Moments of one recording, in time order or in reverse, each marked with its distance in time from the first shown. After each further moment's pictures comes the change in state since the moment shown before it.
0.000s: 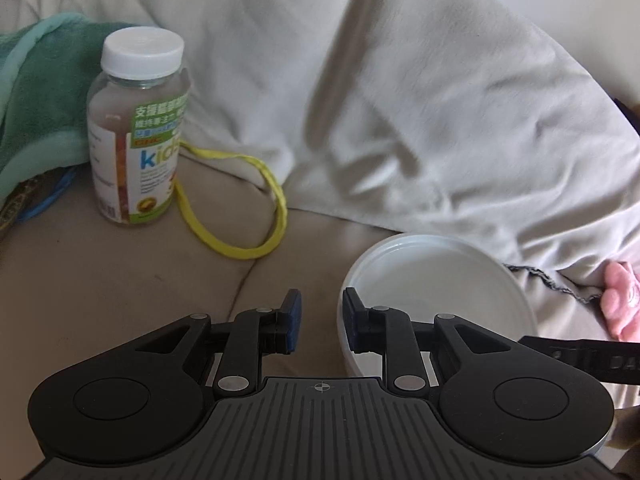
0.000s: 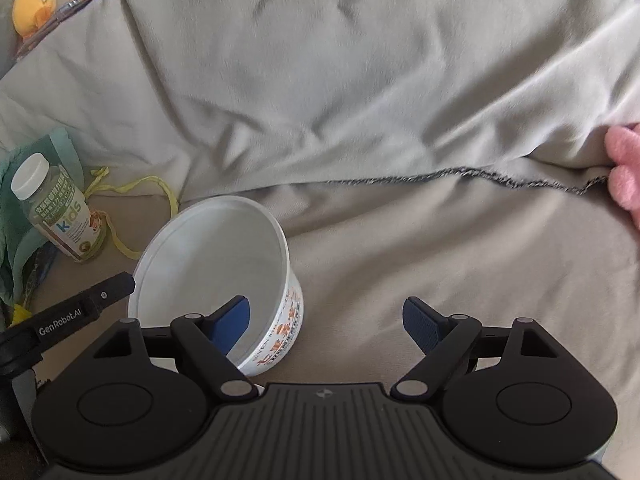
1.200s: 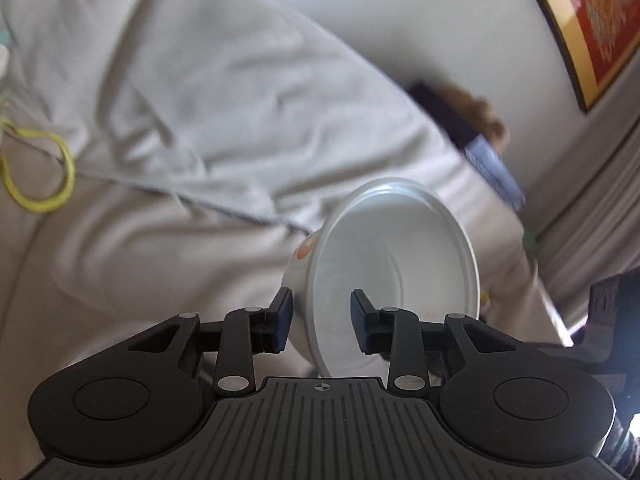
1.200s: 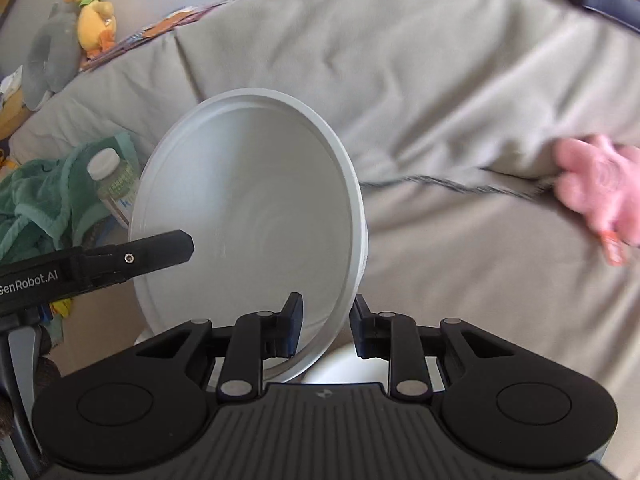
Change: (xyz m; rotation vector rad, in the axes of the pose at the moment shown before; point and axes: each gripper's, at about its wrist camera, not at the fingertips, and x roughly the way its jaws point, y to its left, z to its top) left arm -0.099 -0.116 -0.045 0.053 0.092 -0.500; right arm -0.136 -0.091 -0.054 -0.073 -0.064 0.103
